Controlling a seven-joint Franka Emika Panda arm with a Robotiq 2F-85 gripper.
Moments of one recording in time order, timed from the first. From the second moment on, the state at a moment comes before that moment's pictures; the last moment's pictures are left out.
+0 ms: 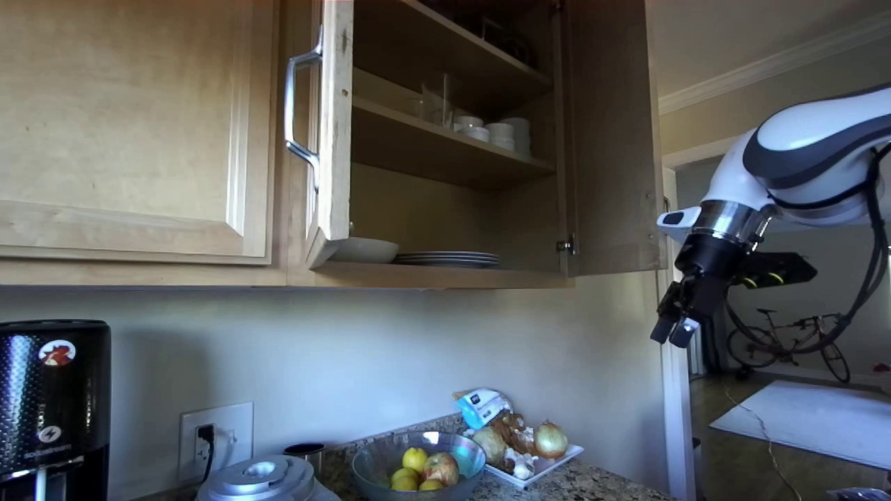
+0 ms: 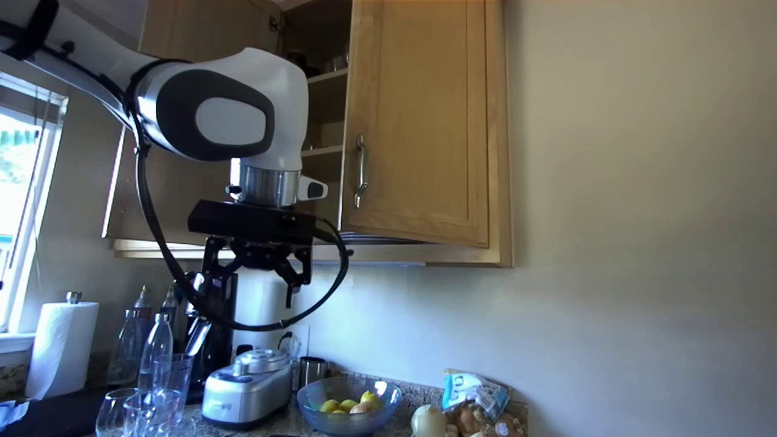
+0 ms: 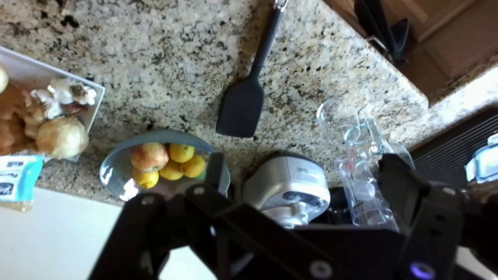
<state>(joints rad) 0.13 -0.92 -0.34 -2.58 0.14 2.02 -0.81</state>
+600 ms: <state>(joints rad) 0.01 -0.87 -0.29 -2.66 0.04 2.04 -0.79</state>
